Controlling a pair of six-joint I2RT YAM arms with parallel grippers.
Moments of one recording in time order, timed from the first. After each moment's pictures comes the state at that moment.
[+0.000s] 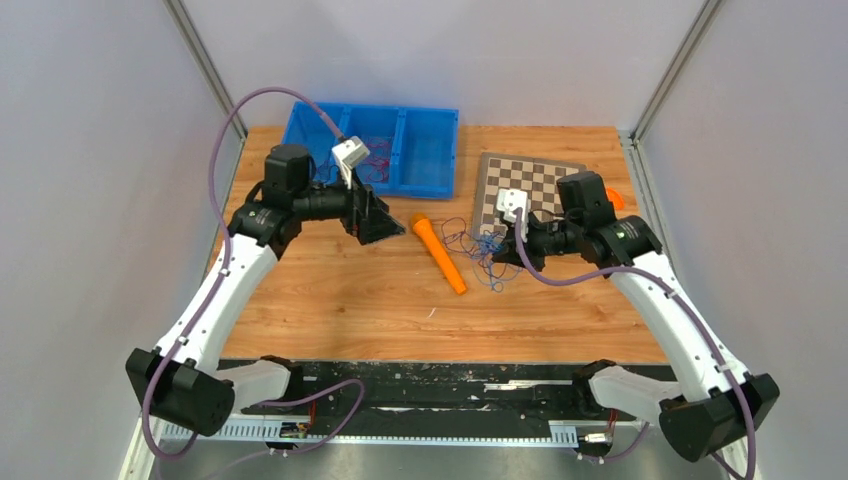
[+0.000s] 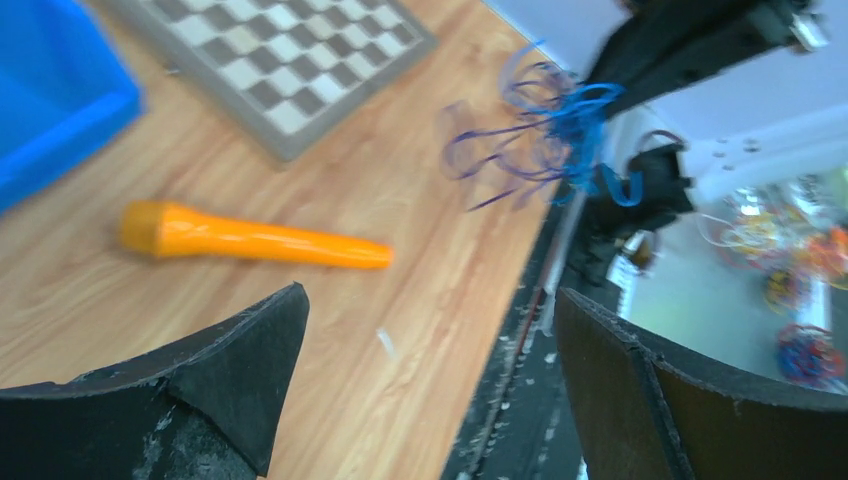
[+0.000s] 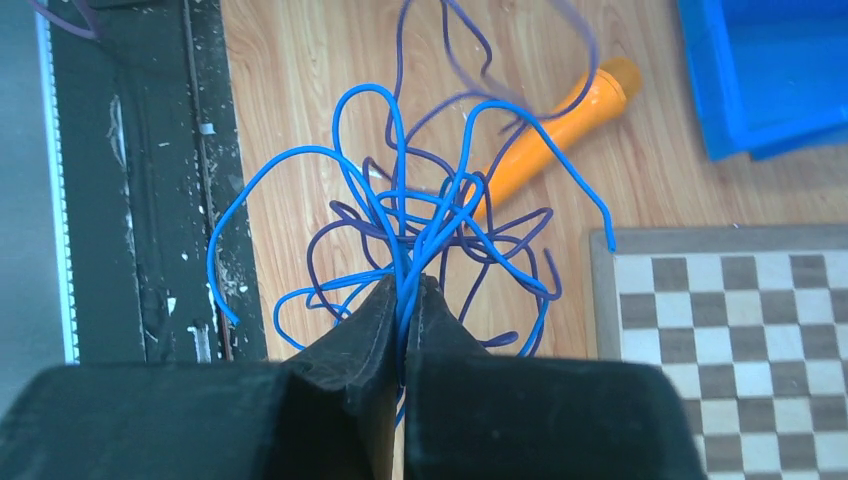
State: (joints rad) left arm -0.28 1.19 1.22 -0.50 0.87 -0.06; right arm 0.39 1.09 1.19 -0.90 -0.75 -0.71
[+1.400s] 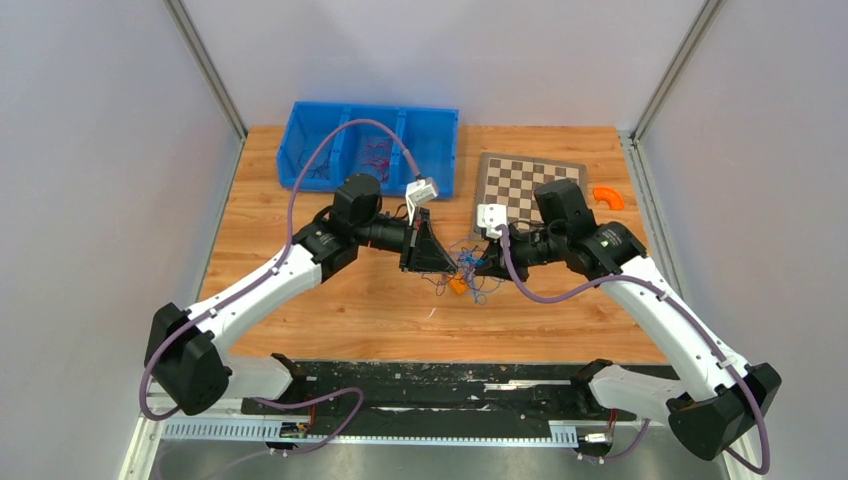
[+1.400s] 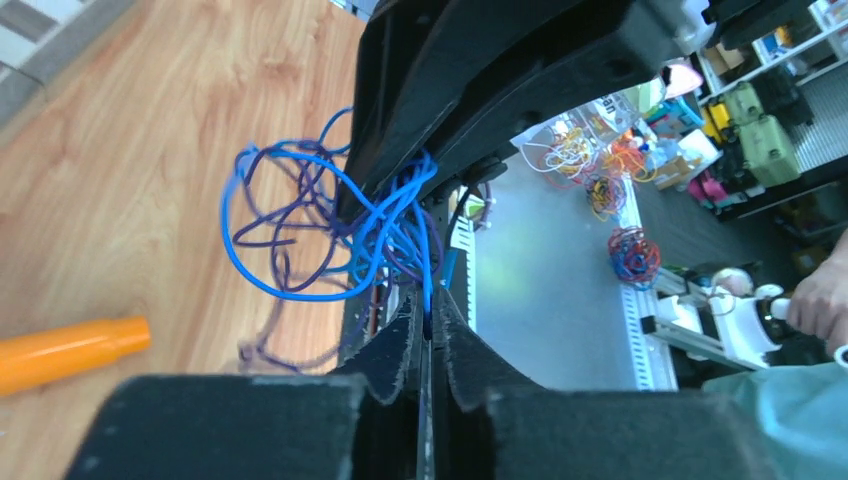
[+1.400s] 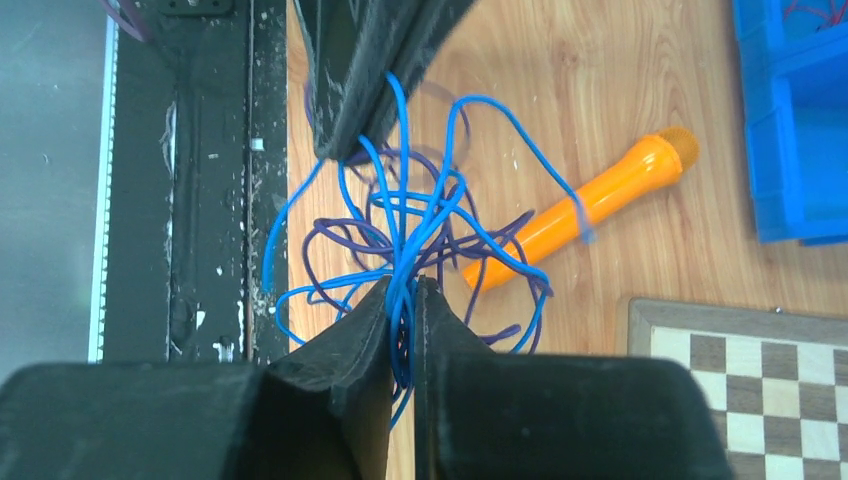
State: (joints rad) left arm -0.69 1.30 1.04 -0.07 0.99 -0.36; right arm 0.55 1.12 1.18 -0.83 -0.77 -0.67
